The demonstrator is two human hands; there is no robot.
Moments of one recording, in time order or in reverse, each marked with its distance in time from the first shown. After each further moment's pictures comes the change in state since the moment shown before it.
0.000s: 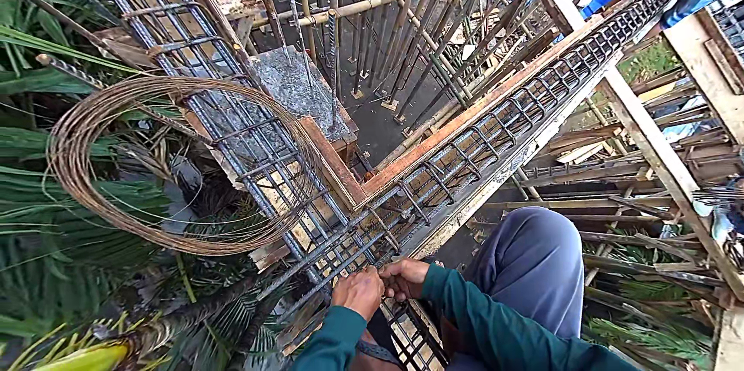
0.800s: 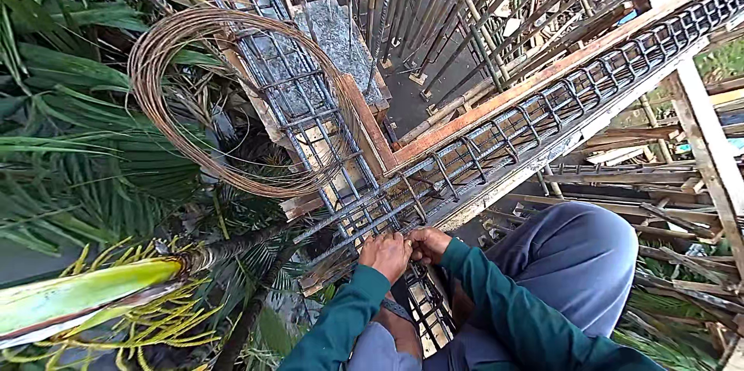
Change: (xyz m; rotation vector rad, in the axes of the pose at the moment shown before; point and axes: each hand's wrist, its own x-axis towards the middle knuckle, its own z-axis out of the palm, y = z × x) left_hand 0.003 -0.015 0.019 -0.061 0.102 0.129; right_hand 0.007 -0.001 0.004 -0.172 0.142 -0.025
